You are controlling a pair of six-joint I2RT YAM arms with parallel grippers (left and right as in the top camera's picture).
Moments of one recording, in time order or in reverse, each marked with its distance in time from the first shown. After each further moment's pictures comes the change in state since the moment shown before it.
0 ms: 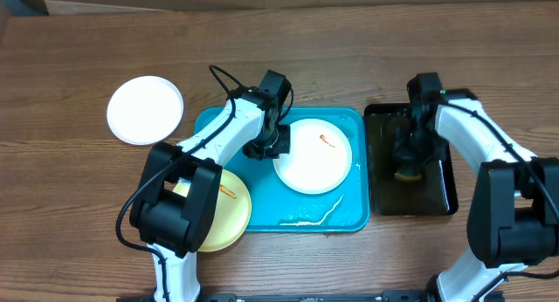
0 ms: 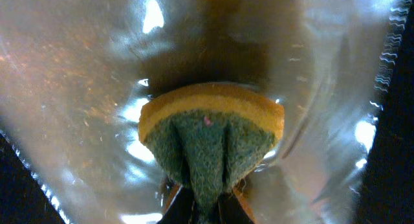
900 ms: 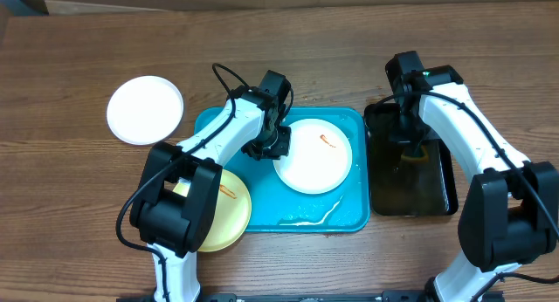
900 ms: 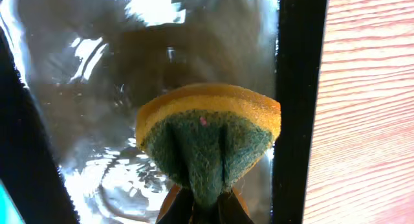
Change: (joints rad) left arm 0.000 0.000 0.000 -0.012 0.003 0.106; right arm 0.122 -0.002 0.169 -0.137 0.240 0.042
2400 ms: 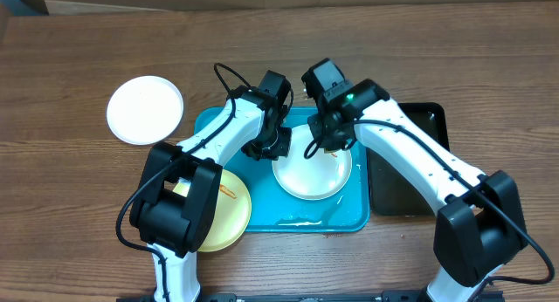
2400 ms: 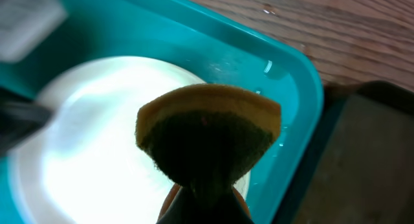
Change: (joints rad) left arm 0.000 0.000 0.000 0.002 0.008 0.030; right arm 0.369 0.002 0.065 0.196 -0.140 -0.099
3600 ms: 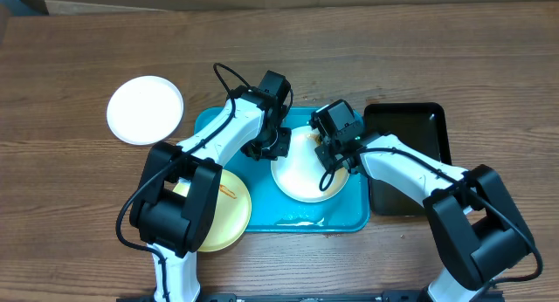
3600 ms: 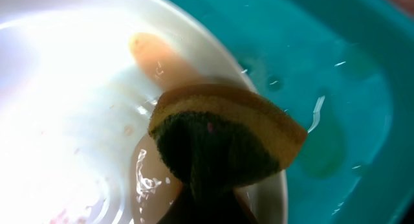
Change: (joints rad) left arm 0.000 0.000 -0.001 -0.003 -0.007 0.000; right arm -0.024 -0.024 -0.433 0.499 -0.111 -0.217
